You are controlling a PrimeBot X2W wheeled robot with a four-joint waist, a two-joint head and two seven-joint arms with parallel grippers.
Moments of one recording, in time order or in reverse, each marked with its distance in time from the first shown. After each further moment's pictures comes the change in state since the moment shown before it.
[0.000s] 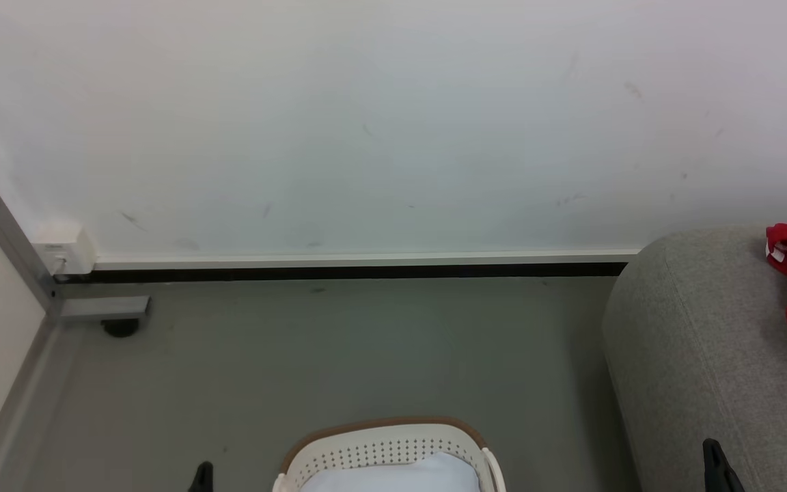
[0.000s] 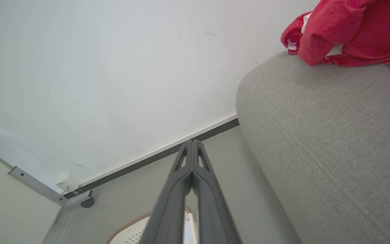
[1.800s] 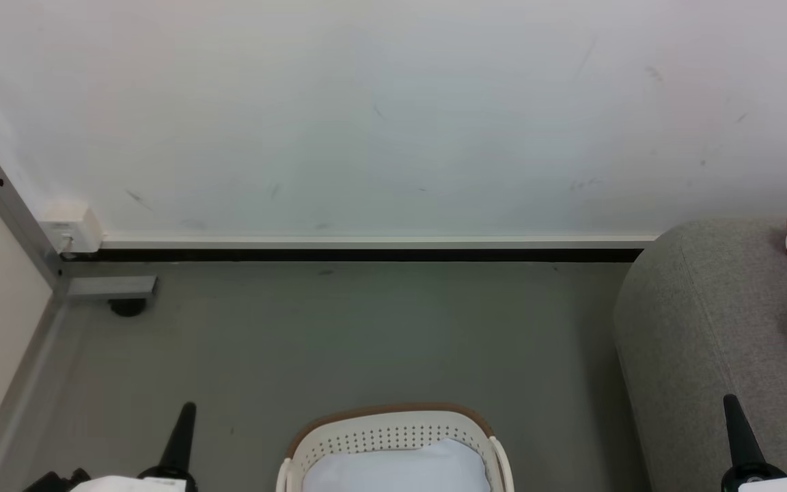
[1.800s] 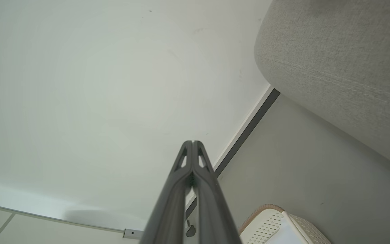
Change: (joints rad) left arm -0.104 -0.039 0.147 -0.027 -0.569 -0.088 0.165; right arm -0.106 -0.003 -0.056 -0.019 0.660 0.000 0.166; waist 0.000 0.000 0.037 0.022
